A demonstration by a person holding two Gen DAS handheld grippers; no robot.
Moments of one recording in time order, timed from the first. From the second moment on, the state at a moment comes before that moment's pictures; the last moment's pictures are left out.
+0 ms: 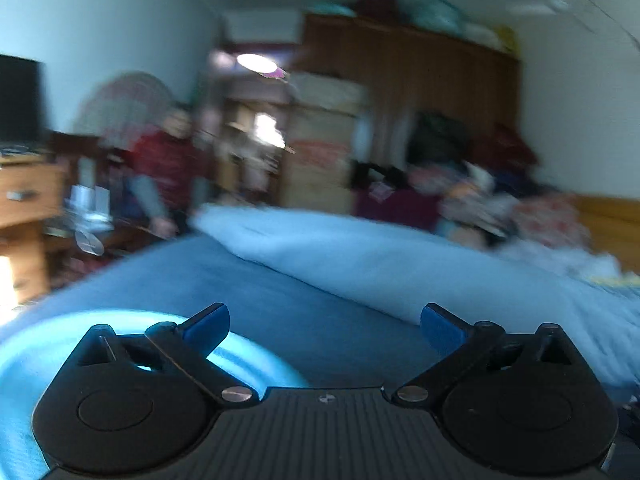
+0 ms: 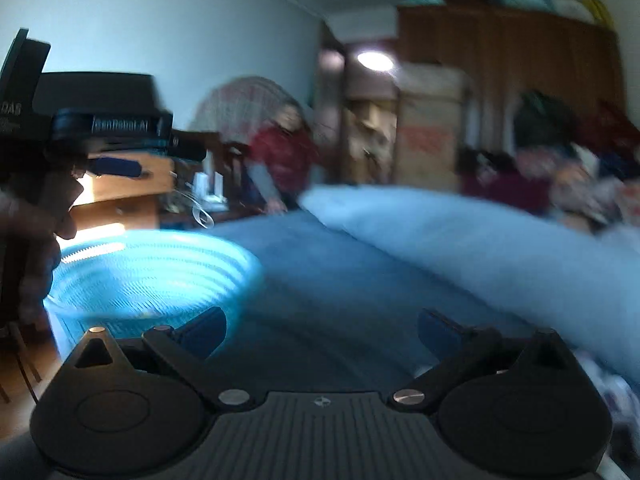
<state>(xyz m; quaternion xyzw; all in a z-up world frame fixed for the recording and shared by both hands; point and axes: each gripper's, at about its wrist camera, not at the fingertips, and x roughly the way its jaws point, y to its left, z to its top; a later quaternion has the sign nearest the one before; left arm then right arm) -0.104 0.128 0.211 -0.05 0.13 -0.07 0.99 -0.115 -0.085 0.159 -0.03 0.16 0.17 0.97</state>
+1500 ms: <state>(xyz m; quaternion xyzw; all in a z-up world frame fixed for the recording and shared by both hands) -0.017 -0.104 0.024 0.09 0.32 -0.29 0.90 -0.086 -0.244 0.054 0.06 0.29 0.04 0.96</state>
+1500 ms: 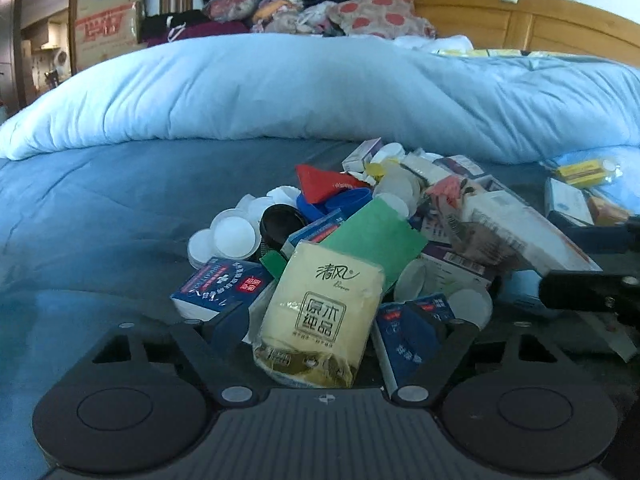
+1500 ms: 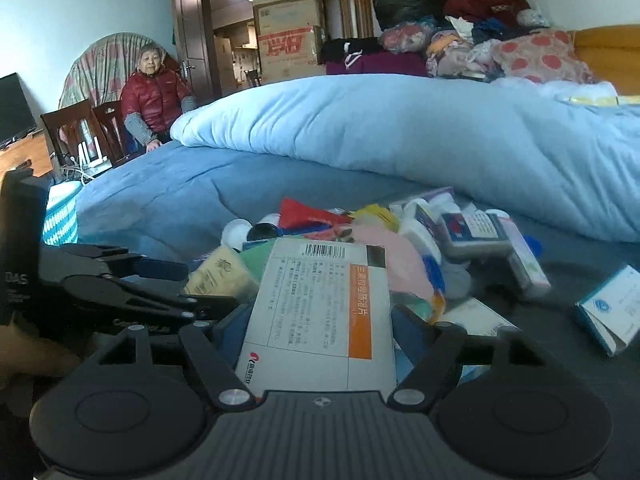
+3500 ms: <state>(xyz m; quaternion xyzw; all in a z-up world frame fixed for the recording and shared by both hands) -0.068 0.229 0.229 -0.13 0.14 0.10 0.98 0.010 0.032 0.284 -0.01 0.14 0.37 0.92</state>
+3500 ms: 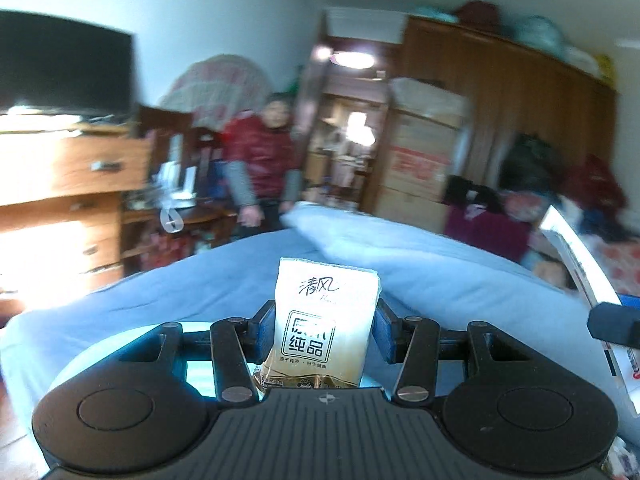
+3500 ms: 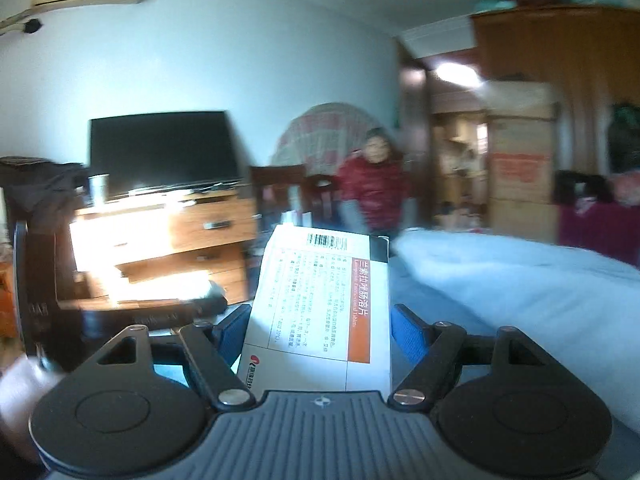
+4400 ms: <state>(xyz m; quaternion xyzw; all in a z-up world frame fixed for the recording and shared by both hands) -0.073 0.294 0.193 -0.17 0.19 0.14 0.96 0.036 0.166 0.250 -0.05 0.21 0.42 0.88</state>
